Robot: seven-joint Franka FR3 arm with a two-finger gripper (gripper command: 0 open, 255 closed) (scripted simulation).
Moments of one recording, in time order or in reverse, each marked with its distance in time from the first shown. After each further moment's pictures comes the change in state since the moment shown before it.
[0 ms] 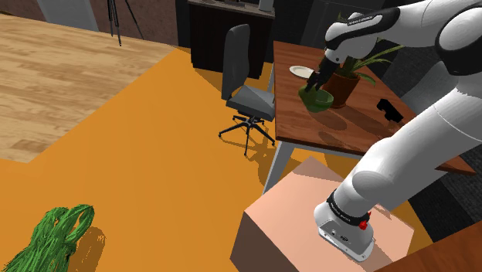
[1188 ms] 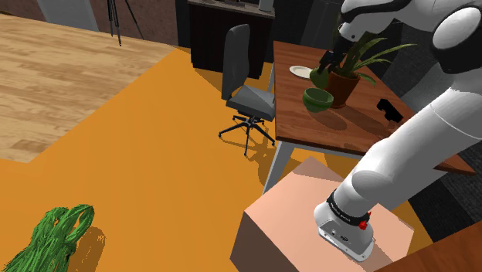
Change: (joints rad) arm -0.013 0.031 -0.040 0.258 0.012 -0.241 -0.039
